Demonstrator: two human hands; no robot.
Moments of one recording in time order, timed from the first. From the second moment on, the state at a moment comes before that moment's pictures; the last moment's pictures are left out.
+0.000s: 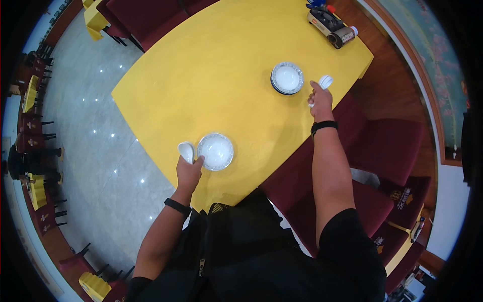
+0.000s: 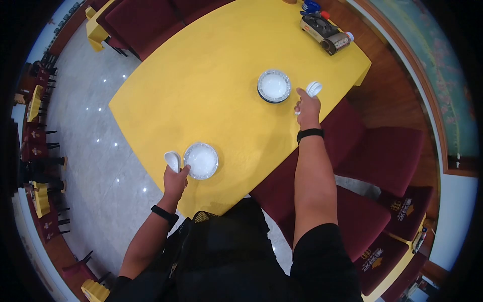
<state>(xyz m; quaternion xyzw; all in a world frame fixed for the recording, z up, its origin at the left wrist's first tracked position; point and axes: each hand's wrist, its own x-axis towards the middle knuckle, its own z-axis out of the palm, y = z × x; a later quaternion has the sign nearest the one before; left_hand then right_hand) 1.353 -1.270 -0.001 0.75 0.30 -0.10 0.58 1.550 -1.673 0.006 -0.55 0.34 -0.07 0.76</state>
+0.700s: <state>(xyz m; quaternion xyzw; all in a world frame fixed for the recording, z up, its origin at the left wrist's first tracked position) 1.352 -1.273 -0.053 0.69 0.35 -0.17 0.61 1.569 -1.667 -0.072 -0.59 0.21 0.01 0.78</state>
